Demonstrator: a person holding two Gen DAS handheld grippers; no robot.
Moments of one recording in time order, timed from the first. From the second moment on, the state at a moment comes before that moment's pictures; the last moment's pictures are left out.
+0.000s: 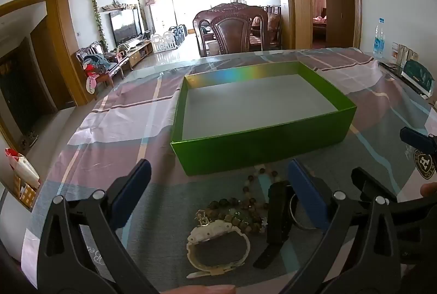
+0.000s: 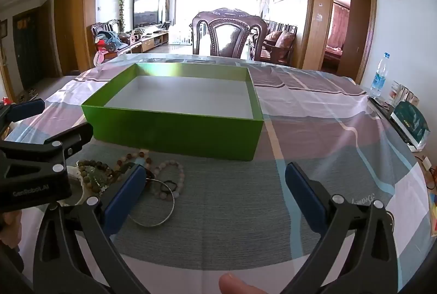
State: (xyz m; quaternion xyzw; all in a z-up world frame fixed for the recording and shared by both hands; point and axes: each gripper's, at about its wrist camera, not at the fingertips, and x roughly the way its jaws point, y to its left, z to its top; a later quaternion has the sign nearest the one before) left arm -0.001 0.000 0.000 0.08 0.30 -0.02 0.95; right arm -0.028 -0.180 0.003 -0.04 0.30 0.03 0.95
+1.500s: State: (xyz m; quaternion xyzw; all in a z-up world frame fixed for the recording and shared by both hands) left arm -0.003 -0.002 -0.003 0.08 0.30 -0.03 0.95; right arm -0.031 -0.192 0.012 -0.02 0.29 0.01 0.96
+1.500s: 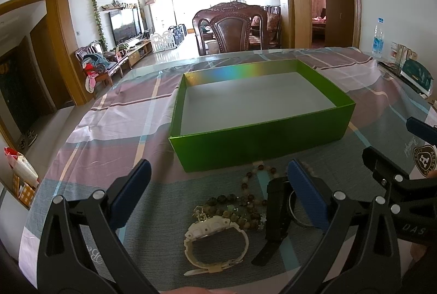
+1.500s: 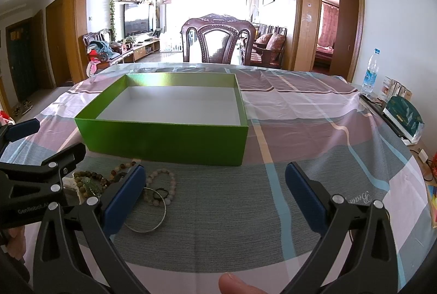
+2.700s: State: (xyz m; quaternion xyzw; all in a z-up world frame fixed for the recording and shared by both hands) left arm -0.002 0.000 -0.005 0.08 0.30 -0.03 0.95; right arm -0.031 -0.192 0.011 -0.02 0.29 0.01 0.96
